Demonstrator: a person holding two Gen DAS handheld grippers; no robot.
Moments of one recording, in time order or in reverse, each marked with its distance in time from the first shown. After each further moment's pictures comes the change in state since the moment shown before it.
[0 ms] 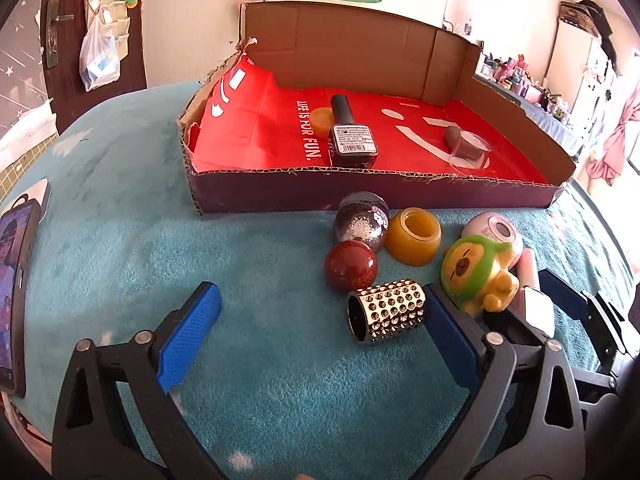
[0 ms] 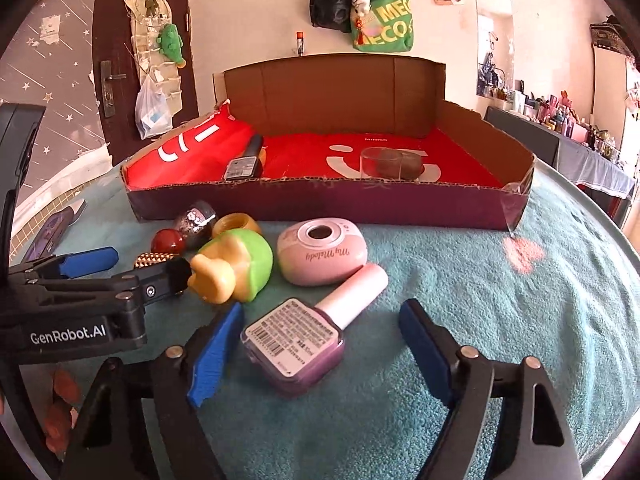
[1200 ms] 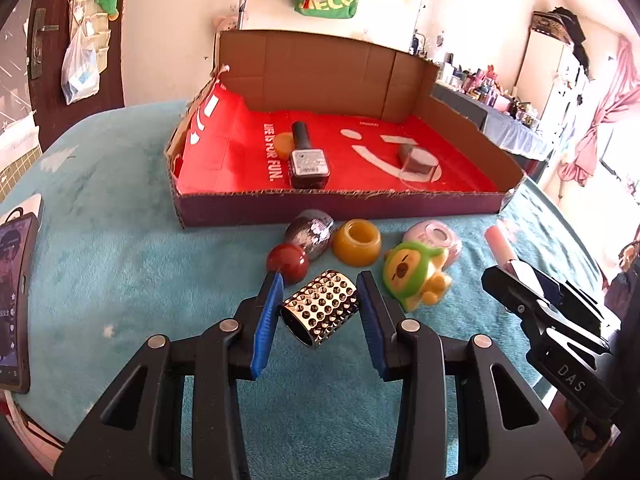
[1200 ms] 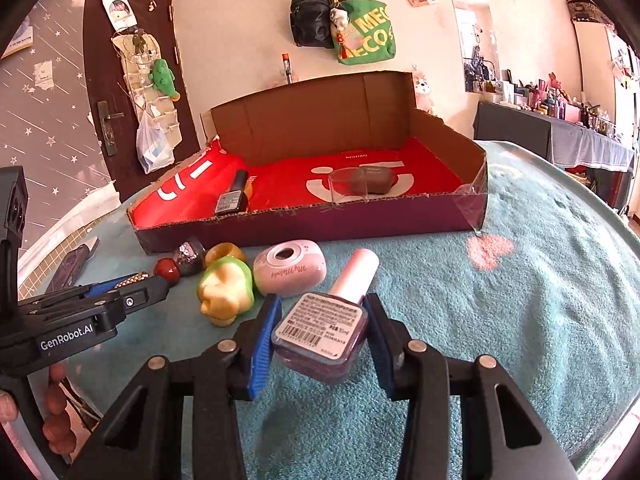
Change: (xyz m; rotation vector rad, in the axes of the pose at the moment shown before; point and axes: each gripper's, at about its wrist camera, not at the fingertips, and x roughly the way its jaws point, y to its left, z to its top) left arm -0.041 -0.010 -0.002 0.022 -0.053 -0.113; right arm -0.031 -0.032 0.005 0.095 -0.068 0.077
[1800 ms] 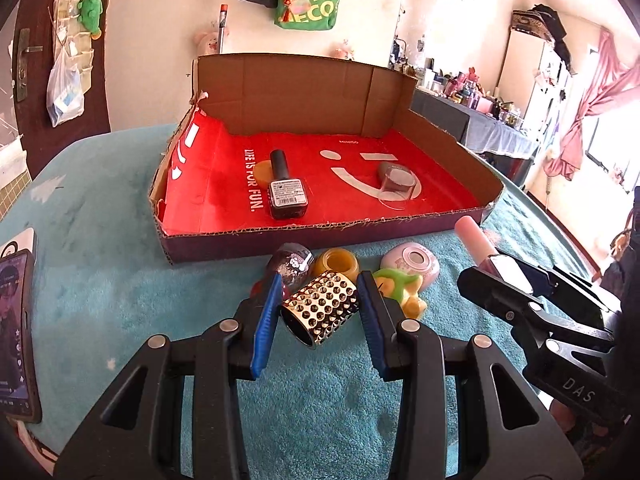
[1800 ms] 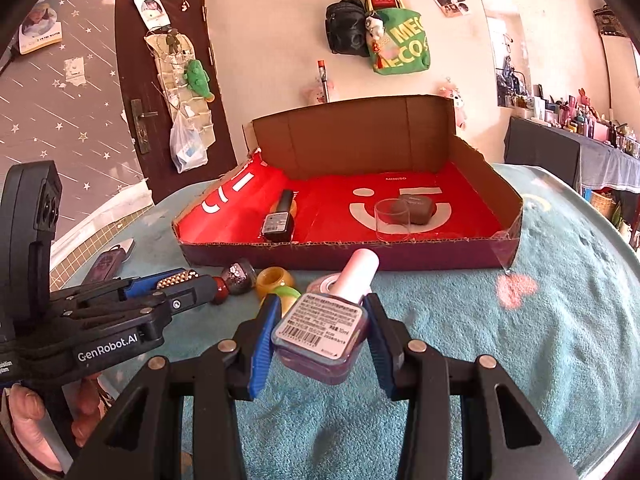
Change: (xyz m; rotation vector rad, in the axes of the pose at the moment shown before) left arm -0.005 -0.007 0.017 0.050 -0.032 -0.050; right arm -0.011 0.020 0.025 -0.068 -0.002 0.102
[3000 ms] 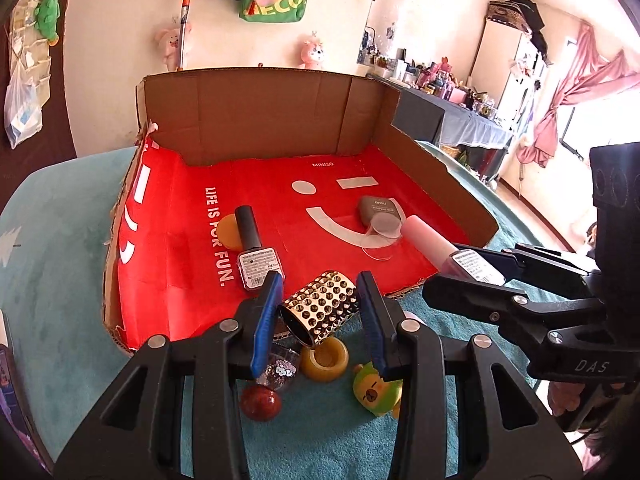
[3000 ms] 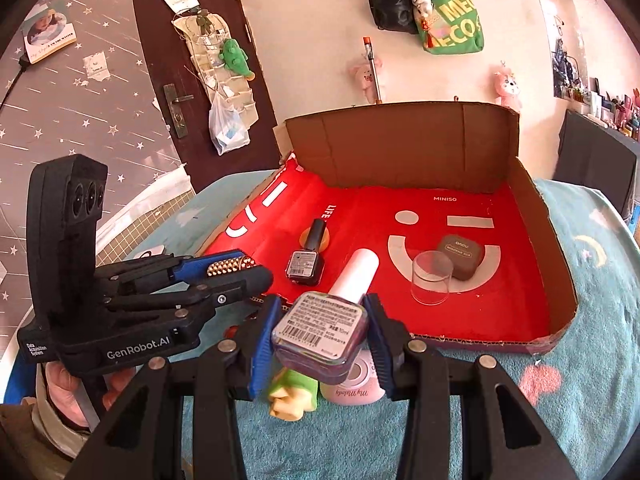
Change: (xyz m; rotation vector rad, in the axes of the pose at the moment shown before) left arm 0.041 0.004 0.067 0.049 0.060 -0.113; right arm 0.041 -0.019 0.077 -0.031 0.141 0.198
